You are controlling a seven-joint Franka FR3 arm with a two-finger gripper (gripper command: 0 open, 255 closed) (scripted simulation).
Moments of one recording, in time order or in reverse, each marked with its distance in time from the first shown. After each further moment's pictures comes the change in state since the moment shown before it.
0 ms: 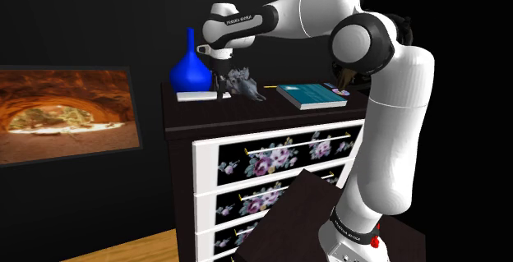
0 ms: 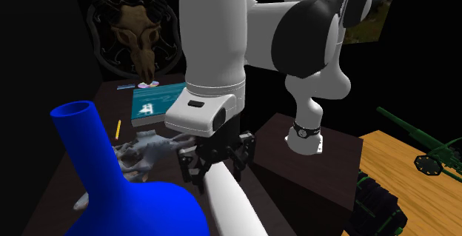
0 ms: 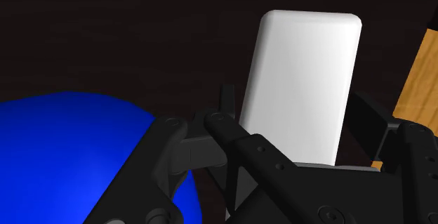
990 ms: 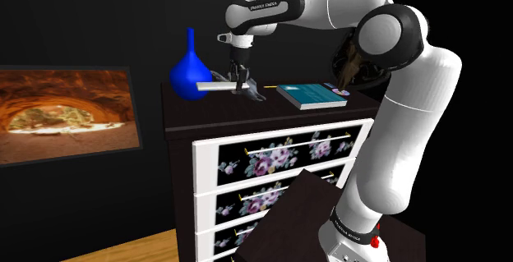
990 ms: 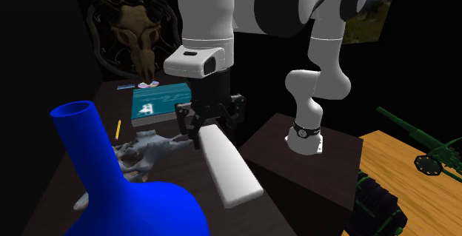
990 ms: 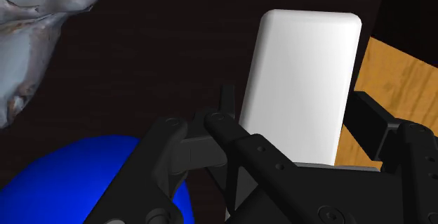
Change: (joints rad) arm -0.041 -0.157 -0.042 -0.079 -0.042 -0.074 -0.072
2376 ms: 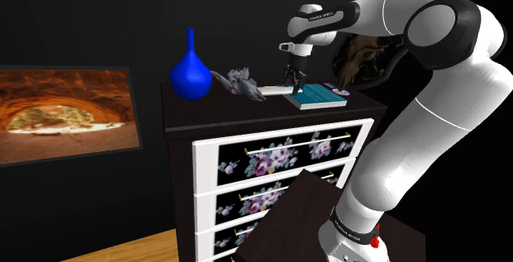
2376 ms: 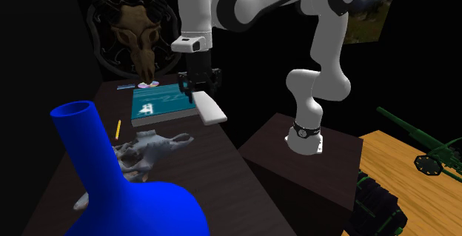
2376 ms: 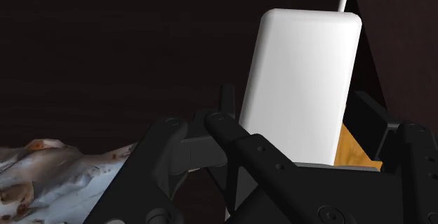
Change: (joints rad) arm -0.184 -0.285 -0.205 -0.315 -0.131 0.052 -0.338
